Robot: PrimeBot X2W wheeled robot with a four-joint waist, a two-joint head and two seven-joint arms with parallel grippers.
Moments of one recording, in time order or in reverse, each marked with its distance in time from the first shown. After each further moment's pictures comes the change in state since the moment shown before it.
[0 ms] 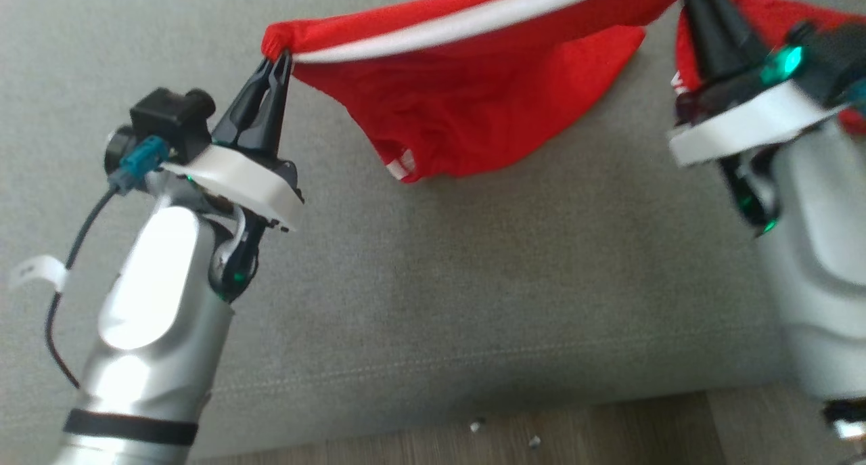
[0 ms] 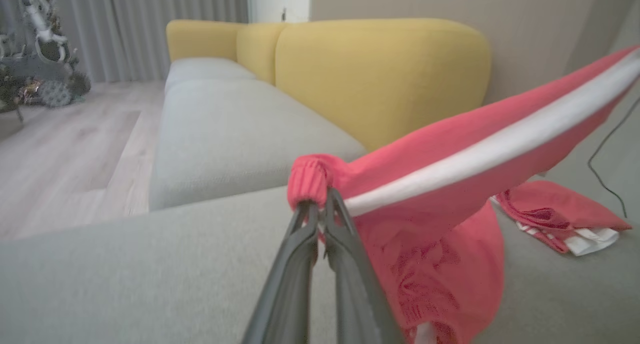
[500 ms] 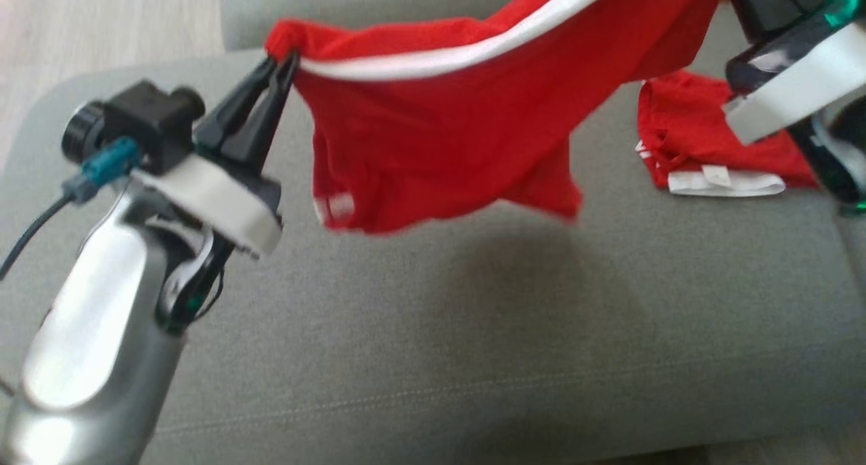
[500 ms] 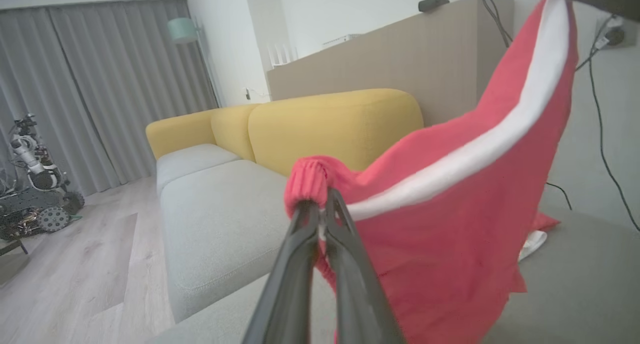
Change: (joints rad) left arm 0.086 0.173 -0.062 -0.415 -0.056 -0.007 0.245; right arm -0.040 -0.202 0.081 -0.344 0.118 0.000 0.366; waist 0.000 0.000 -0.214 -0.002
